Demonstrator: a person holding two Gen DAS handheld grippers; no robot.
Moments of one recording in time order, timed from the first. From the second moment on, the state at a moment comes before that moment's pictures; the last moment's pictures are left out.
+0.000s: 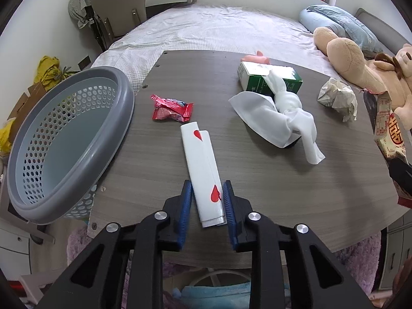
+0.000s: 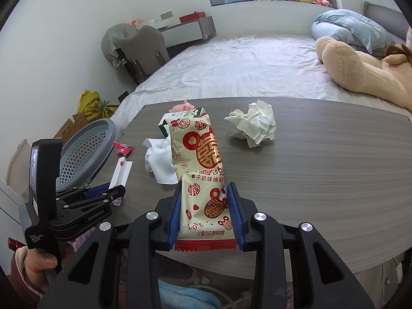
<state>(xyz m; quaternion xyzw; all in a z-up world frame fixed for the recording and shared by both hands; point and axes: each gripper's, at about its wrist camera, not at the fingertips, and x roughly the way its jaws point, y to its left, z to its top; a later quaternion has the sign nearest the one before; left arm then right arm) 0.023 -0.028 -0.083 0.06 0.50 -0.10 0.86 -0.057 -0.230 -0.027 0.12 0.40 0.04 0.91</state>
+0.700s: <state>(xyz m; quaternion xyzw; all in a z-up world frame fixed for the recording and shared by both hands) 0.014 0.049 -0.011 0.00 0.41 -0.06 0.91 -0.010 -0.153 -0.011 0.08 0.40 0.10 0.91</state>
